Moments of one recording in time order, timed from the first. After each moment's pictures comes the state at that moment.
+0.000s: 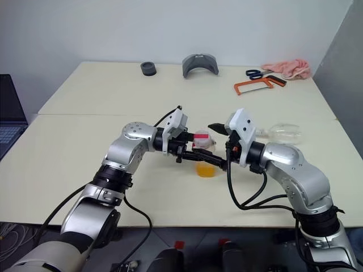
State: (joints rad) left arm -0.86 0.33 -0.19 0.42 -0.26 0.25 -1.41; right arm -0.50 -0.53 0.10 -0.45 0.54 0.71 0.65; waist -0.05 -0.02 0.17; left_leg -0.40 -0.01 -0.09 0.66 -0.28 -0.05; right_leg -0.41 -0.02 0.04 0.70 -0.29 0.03
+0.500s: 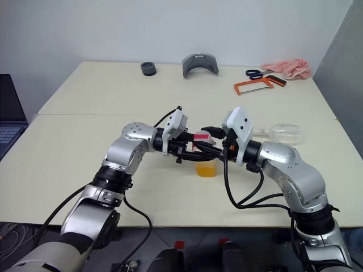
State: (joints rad) left arm -0.85 0.33 -0.19 0.41 -0.26 0.25 -1.40; right arm -0.52 -0.50 0.10 -0.44 0.53 0.71 0.65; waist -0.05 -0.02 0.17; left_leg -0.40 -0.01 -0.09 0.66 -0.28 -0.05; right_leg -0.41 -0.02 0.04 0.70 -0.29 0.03
